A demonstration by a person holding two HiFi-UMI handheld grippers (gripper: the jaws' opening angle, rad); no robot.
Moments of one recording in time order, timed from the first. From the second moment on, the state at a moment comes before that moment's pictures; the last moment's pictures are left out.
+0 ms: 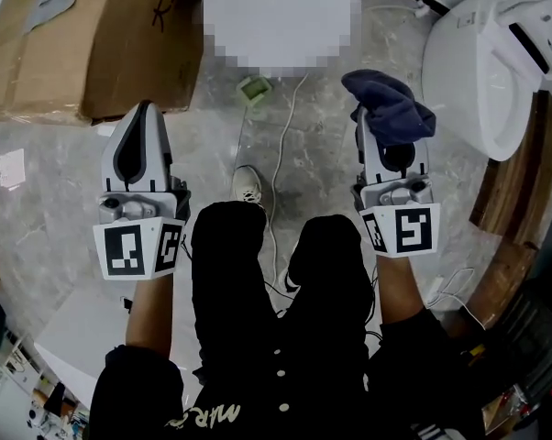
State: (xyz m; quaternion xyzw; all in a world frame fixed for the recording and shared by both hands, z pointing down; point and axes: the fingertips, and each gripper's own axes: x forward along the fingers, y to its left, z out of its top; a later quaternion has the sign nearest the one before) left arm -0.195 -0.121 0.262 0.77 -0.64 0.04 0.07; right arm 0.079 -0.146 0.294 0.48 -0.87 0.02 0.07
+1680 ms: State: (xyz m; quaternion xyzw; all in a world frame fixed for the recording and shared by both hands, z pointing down) left arm -0.170 -0.128 0.494 0.78 -0.62 -0.03 -0.02; right arm 0.025 -0.206 0.573 0.41 -0.91 0.04 0.06
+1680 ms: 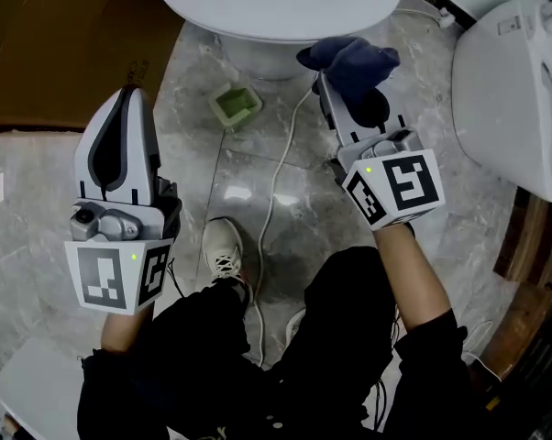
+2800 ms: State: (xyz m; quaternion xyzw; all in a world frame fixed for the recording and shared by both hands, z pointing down) left arm -0.172 -0.117 0.585 0.79 -0.62 0.00 0.04; right arm 0.001 -0.252 0.650 0.42 -0.90 0.05 0.08
